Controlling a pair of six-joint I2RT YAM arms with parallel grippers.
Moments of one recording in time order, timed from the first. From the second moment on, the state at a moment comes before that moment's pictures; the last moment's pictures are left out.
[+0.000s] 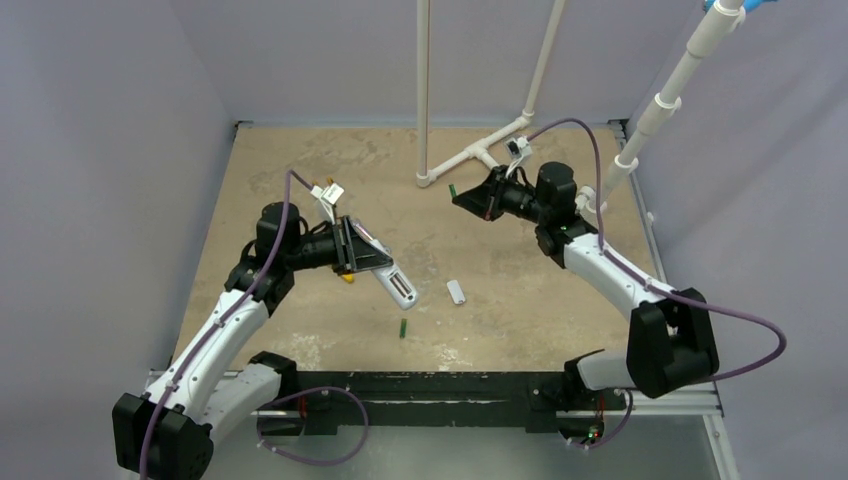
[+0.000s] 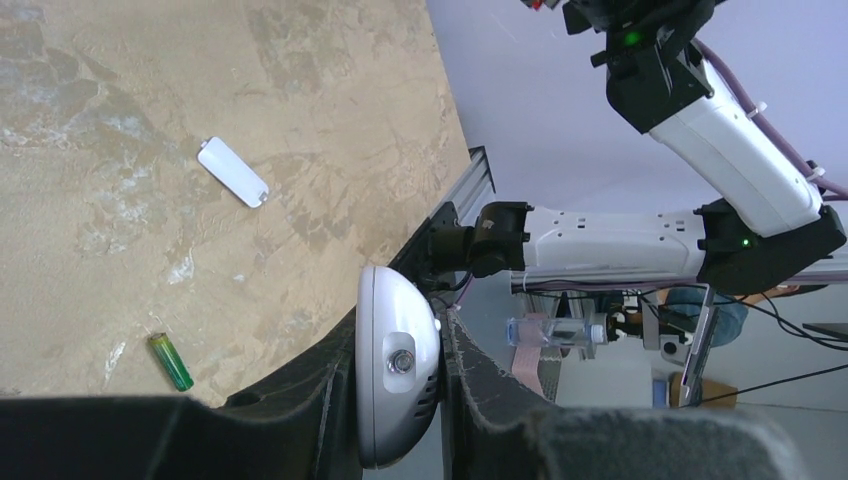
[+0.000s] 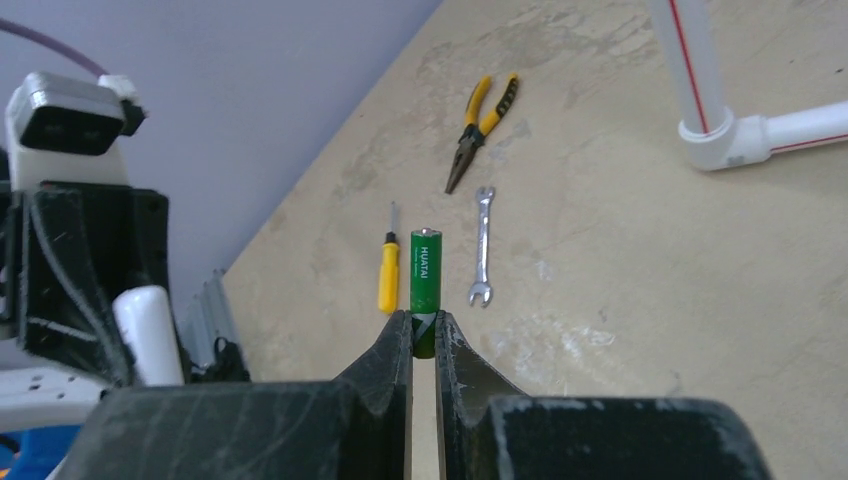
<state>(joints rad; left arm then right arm) -0.31 0.91 0.70 -0.17 0.84 -0.83 0.33 1.39 0.90 0.32 -0.64 0.50</state>
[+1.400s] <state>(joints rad) -0.31 0.88 0.66 0.03 0.75 -0.83 0.65 0.68 0.60 0.08 -0.77 -0.22</state>
